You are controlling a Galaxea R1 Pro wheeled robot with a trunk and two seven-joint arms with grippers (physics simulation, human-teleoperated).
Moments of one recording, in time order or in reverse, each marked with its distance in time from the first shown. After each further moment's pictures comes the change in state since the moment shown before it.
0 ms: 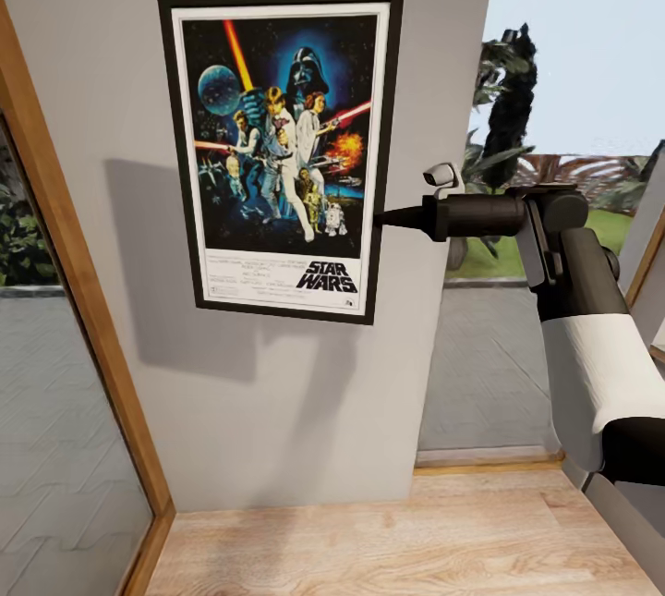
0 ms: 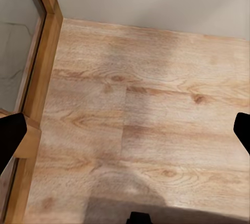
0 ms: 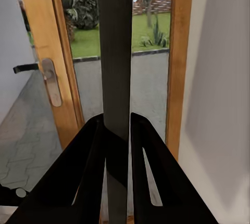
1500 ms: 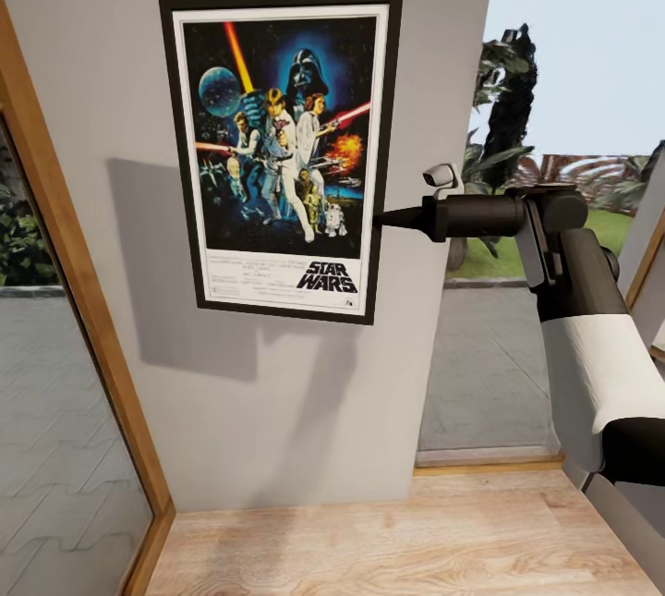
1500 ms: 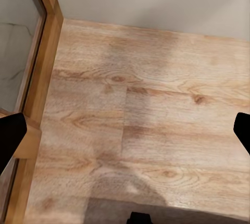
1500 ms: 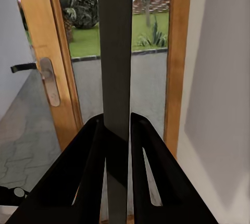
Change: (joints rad) left arm 0.000 0.000 0.001 -0.001 0.000 0.000 0.000; right arm 0.001 0.000 0.001 0.001 0.002 -0.003 -0.005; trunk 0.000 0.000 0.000
